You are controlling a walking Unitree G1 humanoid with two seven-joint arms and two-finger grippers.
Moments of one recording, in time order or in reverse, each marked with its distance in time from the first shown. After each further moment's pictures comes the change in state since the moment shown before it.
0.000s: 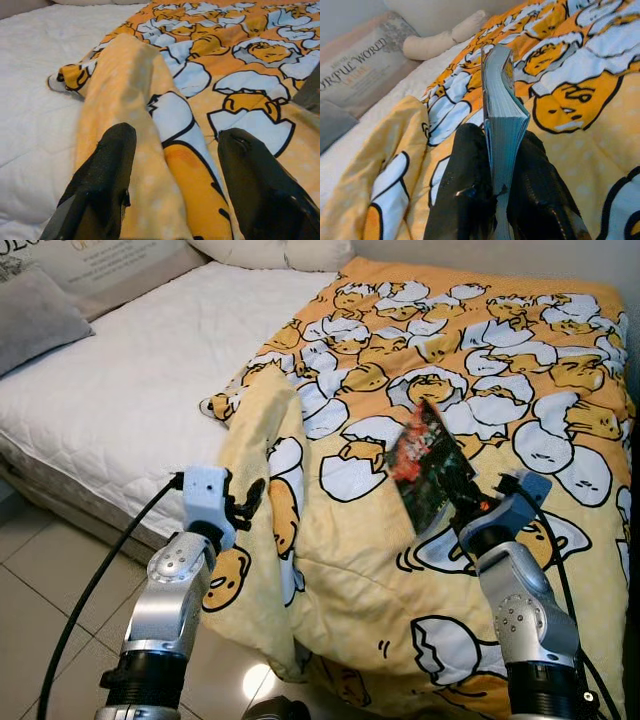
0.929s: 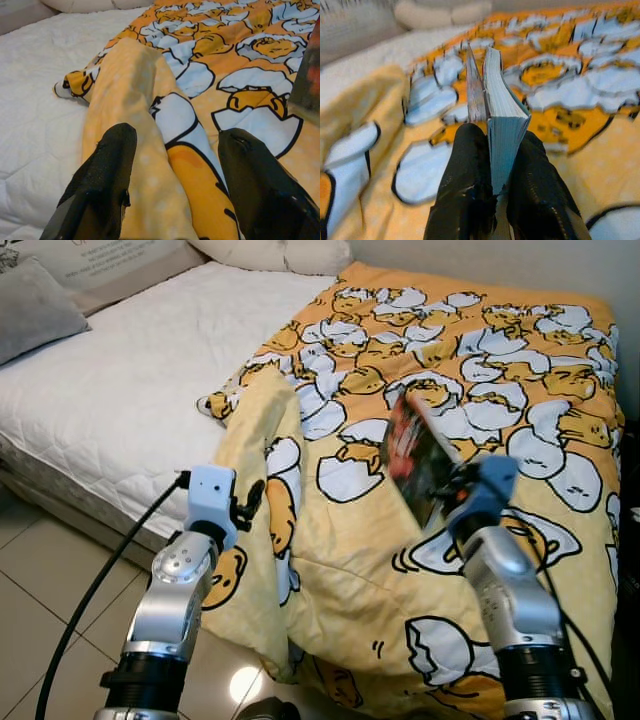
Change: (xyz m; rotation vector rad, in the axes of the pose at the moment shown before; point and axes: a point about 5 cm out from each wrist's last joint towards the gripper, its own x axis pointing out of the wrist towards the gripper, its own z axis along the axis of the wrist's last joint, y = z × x) left arm 0.001 -0.005 0.006 0.093 0.001 0.022; right arm 0.018 0.011 -0.010 -0.285 0.065 -0.012
